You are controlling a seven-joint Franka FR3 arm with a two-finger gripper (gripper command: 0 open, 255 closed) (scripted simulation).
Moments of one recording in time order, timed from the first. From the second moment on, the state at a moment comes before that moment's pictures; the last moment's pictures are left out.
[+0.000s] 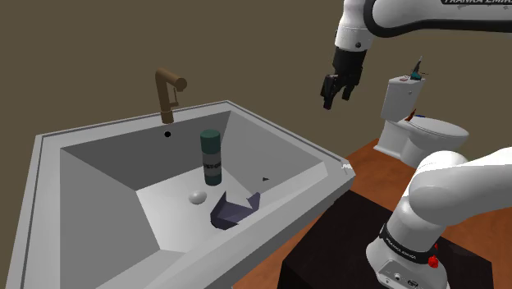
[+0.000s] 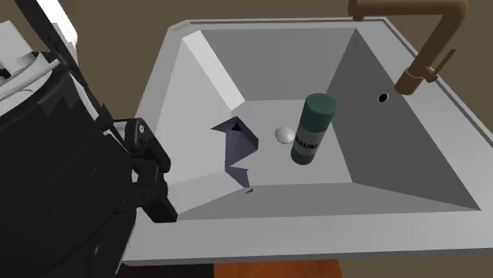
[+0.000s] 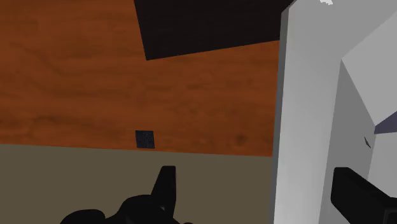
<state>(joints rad) -0.02 -0.83 0.06 -2.37 -0.12 1.61 0.17</state>
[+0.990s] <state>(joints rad) 0.02 -0.39 0.22 -2.14 -0.03 1.76 0.36</state>
